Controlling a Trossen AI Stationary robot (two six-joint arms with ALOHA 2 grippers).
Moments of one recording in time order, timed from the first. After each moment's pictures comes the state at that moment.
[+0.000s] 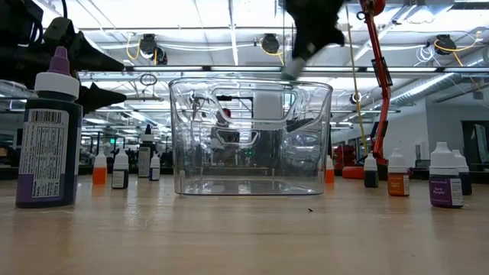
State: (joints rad) left arm 0.10 0.08 0.04 -0.02 -0.18 -0.45; right arm -0.12 1.54 1.56 -1.01 0.26 0.43
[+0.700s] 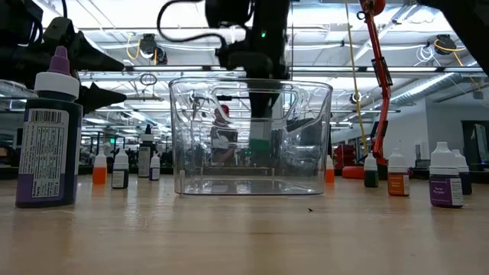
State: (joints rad) left arm 0.10 0.08 0.04 -0.03 -0.18 -0.45; right arm -0.04 2.13 1.93 -1.26 0.26 0.30
